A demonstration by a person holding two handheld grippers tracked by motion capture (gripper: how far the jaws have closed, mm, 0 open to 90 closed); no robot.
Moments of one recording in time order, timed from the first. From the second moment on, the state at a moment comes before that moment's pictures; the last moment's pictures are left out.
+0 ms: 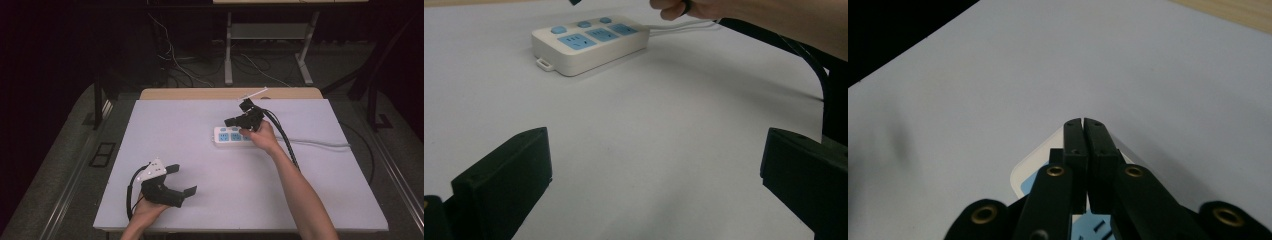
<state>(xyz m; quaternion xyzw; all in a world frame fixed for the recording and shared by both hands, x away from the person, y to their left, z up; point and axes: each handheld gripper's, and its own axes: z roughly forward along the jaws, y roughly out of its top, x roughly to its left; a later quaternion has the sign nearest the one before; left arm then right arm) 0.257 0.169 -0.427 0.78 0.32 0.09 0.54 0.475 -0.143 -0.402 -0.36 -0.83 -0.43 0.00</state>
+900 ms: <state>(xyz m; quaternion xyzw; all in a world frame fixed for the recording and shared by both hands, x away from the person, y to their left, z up) 0.258 0.166 -0.427 0.78 0.32 0.09 0.54 0.384 -0.208 -0.360 -0.36 -0.82 -0.44 -0.04</state>
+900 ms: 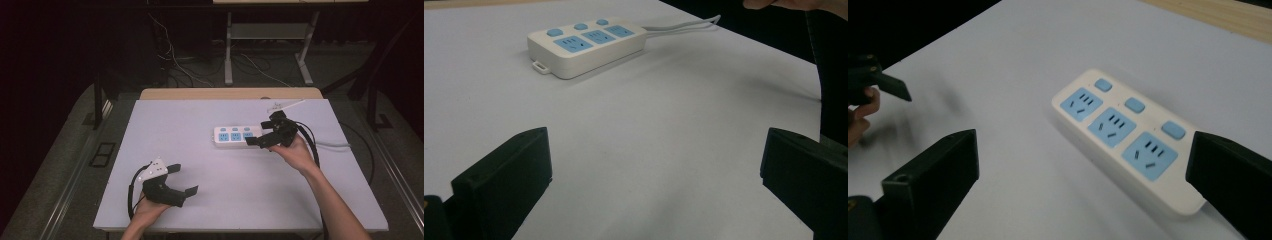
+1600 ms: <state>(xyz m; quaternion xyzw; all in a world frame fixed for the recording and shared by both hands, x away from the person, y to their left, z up) 0.258 0.164 -0.427 0.78 0.32 0.09 0.54 0.287 -0.285 -0.385 -0.40 -0.78 -0.47 -0.06</state>
